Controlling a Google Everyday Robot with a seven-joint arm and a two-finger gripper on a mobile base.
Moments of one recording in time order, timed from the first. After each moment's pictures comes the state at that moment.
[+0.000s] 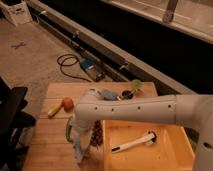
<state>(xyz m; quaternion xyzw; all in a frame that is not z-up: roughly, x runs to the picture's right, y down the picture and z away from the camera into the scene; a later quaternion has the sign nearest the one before) -0.138 0.232 0.705 -0.31 -0.25 -0.20 0.89</state>
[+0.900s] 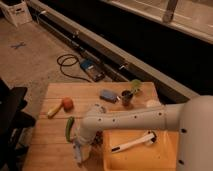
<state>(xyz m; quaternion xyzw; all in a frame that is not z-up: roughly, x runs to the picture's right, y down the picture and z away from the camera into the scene) -0.140 0.304 0.756 -0.34 -0.28 -0.17 0.88</state>
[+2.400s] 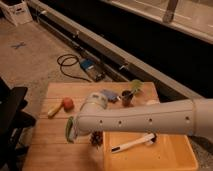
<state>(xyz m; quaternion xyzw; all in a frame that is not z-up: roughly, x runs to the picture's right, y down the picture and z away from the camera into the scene) -0.121 0.175 0.662 -0.18 -0.23 -0.16 0.94</state>
